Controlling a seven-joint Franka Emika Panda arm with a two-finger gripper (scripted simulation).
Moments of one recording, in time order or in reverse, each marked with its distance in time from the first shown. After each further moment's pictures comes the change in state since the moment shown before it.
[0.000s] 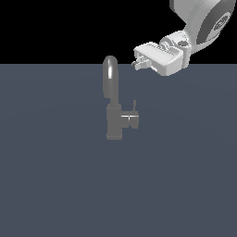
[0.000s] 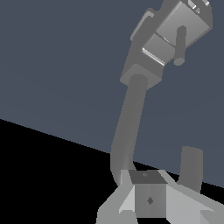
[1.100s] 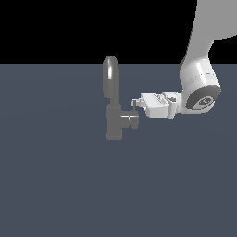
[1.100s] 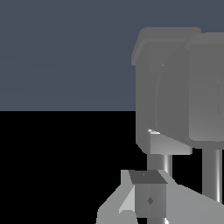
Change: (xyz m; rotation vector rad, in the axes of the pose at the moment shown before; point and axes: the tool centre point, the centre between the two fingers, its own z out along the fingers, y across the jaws) arm 0.132 0.018 0.041 0.343 -0.320 0.347
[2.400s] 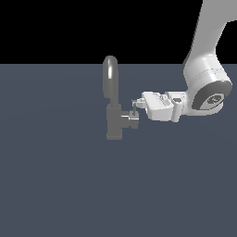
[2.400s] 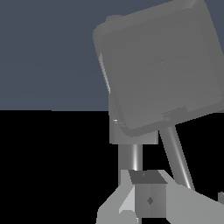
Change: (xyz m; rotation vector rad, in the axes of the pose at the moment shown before) arm -0.011 0.038 0.001 0.010 0.002 -0.008
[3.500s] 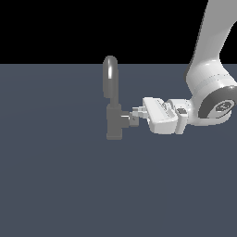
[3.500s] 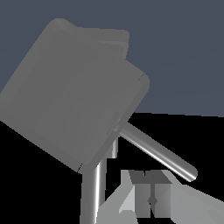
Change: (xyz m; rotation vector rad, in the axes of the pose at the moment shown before) arm 0.015 0.043 0.000 -0.008 -0.003 -0.041
